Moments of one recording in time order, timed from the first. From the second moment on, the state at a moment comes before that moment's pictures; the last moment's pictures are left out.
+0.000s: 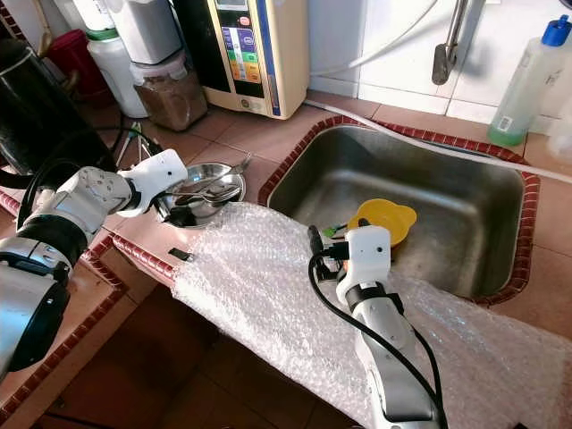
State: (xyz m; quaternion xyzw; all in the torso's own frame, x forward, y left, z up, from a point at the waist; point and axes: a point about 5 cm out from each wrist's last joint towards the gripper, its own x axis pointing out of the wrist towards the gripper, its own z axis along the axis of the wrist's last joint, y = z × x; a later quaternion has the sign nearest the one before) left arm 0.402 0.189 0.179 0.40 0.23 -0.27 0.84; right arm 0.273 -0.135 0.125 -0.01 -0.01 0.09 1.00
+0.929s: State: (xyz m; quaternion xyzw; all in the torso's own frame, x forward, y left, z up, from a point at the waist) left arm 0.395 0.187 0.171 0.26 0.29 -0.31 0.87; right arm 0.272 -0.136 0.124 -0.02 -0.01 0.08 1.00
